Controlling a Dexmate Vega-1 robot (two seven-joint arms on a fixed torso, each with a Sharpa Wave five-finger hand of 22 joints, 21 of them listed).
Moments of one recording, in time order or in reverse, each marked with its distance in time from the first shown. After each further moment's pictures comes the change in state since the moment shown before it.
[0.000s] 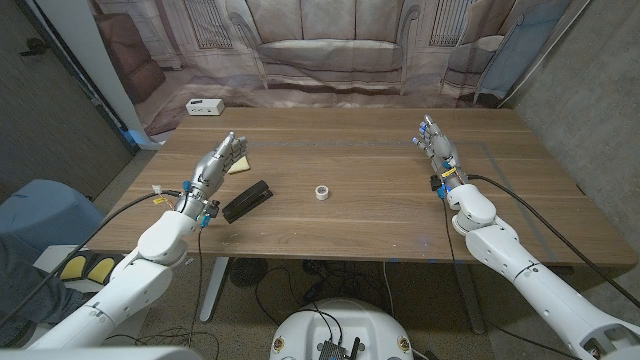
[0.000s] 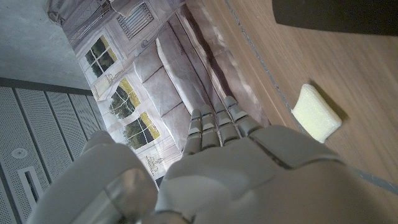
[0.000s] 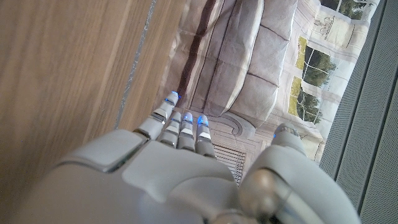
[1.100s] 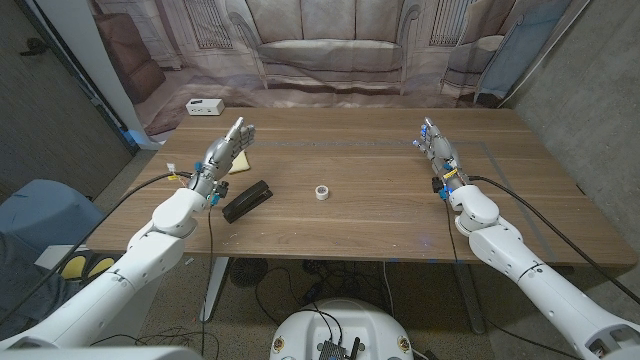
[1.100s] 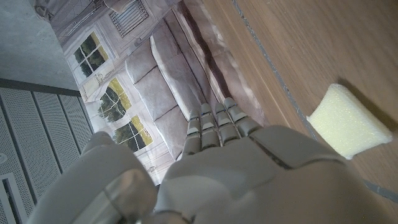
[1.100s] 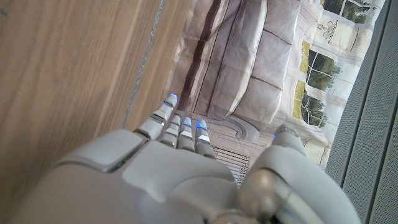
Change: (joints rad) left arm -0.211 -0.035 0.092 0.106 -0.032 0.091 -0.051; left_hand -0.011 0.000 -0.001 0.014 0.000 0.016 -0.024 0.017 0.000 0.013 -0.020 0.017 0.000 0.000 -0.011 0.011 0.000 -0.015 -0.007 0.012 0.000; right arm -0.005 -0.015 0.001 -0.005 0.019 -0.015 0.022; right_hand -0.004 -0.004 0.000 0.008 0.000 -0.059 0.002 -0.011 0.000 -0.052 -0.006 -0.008 0.000 -0.040 -0.011 -0.007 -0.002 -0.039 0.003 0.000 0.000
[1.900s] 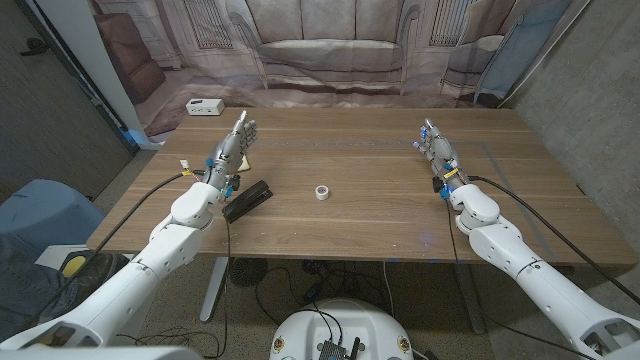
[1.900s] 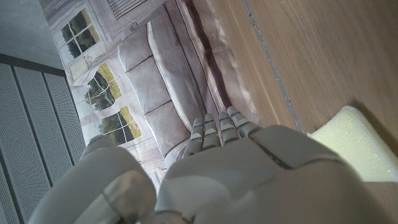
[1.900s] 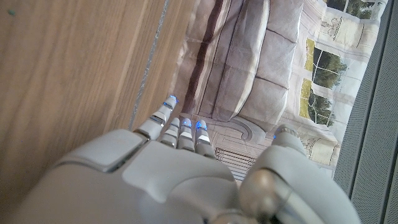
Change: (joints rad) left arm -0.085 -0.072 0.041 0.044 -0.045 0.062 0.014; left_hand -0.017 -0.017 0.003 0.011 0.008 -0.133 0.013 -0.015 0.000 -0.117 0.010 -0.029 0.005 -0.117 0.007 -0.012 0.000 -0.116 -0.026 0.008 -0.005; right arm 0.025 0.003 -0.003 0.048 0.038 -0.003 0.049; right_hand 0.000 0.000 0.000 0.008 0.000 -0.004 -0.007 -0.004 0.003 -0.025 0.000 -0.004 0.000 -0.040 0.009 -0.004 -0.003 -0.038 0.005 -0.006 0.000
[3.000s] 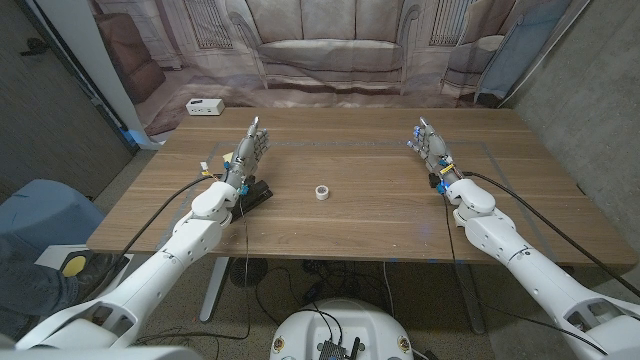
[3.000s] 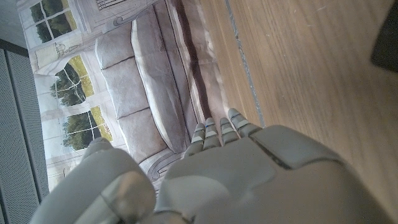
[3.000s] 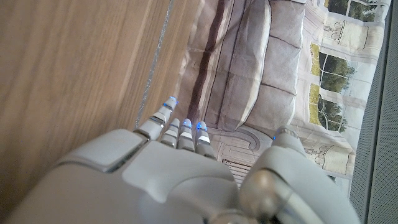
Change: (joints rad) left arm -0.109 -0.112 0.064 0.132 -0.058 0.080 -0.020; left_hand -0.013 -0.013 0.004 0.004 0.000 -0.087 -0.003 -0.015 0.000 -0.076 0.008 -0.023 0.020 -0.082 0.006 -0.015 0.000 -0.057 -0.027 0.005 0.000; right arm 0.091 0.032 -0.025 0.121 0.038 -0.011 0.098; right_hand 0.000 0.000 0.004 0.004 0.000 -0.027 -0.006 -0.018 0.000 -0.013 -0.005 0.000 0.000 -0.015 -0.007 0.000 0.000 -0.018 -0.007 0.013 0.000
